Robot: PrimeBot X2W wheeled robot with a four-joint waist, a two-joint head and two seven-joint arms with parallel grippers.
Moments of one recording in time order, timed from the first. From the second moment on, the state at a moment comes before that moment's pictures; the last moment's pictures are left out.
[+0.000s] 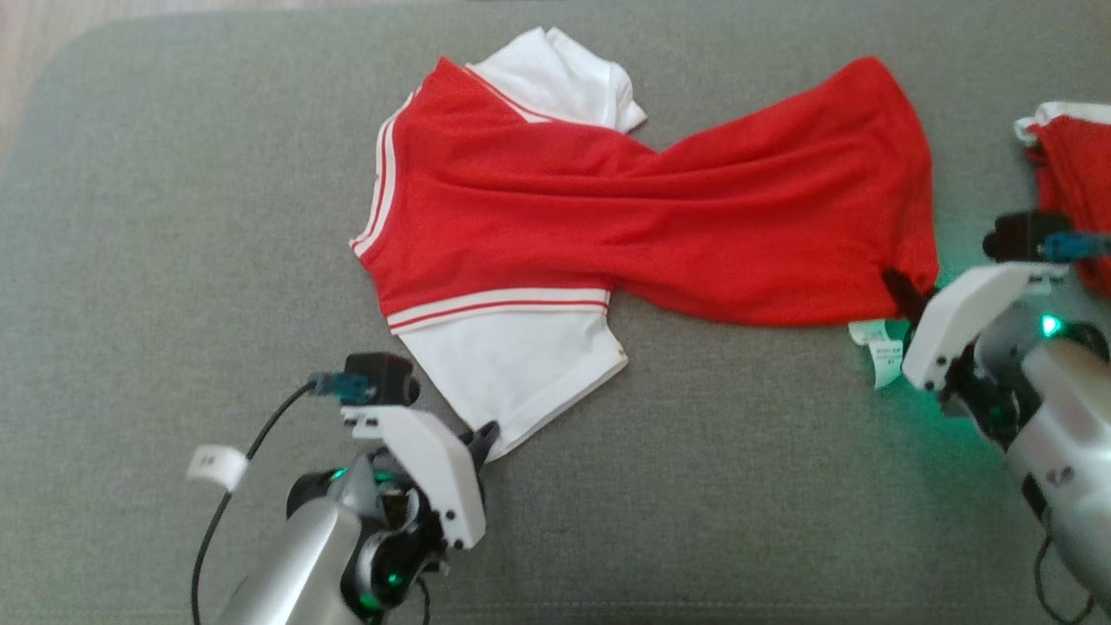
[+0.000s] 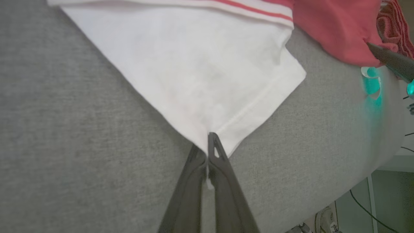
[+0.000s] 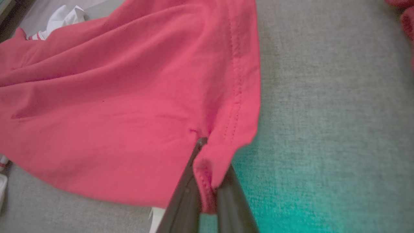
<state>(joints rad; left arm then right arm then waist) -0.23 0.12 -0.50 0.26 -0.67 0.10 0.45 -0.70 -0.42 0.69 0.92 0.94 0.12 0.18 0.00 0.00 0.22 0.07</state>
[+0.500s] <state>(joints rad) -0.35 0.19 -0.39 0.13 -0.68 0.05 0.34 -0.65 -0.47 0.64 0.62 1.20 0.12 0.06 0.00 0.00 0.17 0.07</state>
